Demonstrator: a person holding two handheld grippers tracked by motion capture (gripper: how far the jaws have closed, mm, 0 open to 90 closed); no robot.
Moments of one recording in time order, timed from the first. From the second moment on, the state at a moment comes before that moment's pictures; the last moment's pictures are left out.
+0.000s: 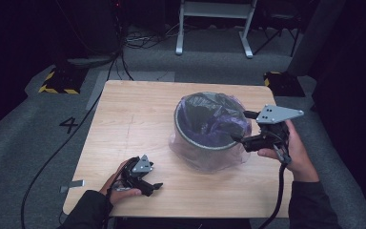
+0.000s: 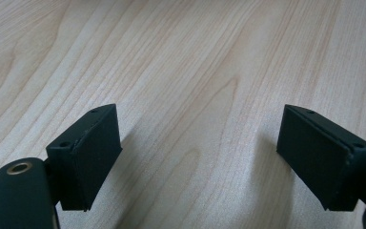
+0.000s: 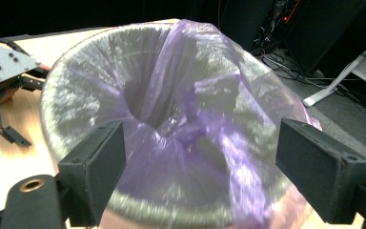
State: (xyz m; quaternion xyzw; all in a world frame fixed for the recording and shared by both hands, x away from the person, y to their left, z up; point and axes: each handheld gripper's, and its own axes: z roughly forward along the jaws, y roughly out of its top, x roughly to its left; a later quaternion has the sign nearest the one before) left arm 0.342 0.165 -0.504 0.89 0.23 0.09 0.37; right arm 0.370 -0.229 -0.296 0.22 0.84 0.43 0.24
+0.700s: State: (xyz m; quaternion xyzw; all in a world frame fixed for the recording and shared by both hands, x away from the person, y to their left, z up) left arm 0.343 0.165 -0.504 0.89 0.23 0.09 0.37; right arm 0.328 -0.269 -0.354 0.25 0.83 0.41 0.28
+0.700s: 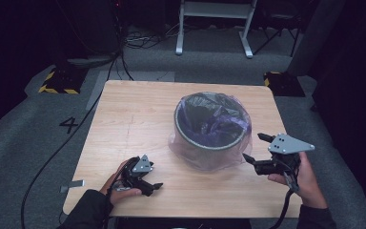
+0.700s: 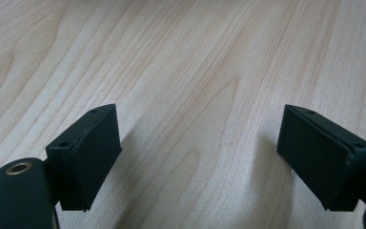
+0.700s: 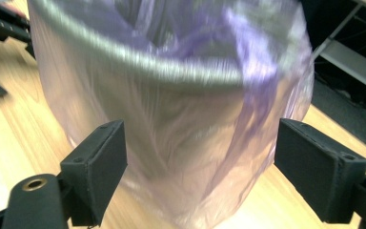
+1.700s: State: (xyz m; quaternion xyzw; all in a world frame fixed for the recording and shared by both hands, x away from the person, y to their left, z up) left arm 0.343 0.165 -0.504 0.89 0.23 0.09 0.37; right arm 0.321 -0.347 -0.491 0.41 0.81 0.35 0.23
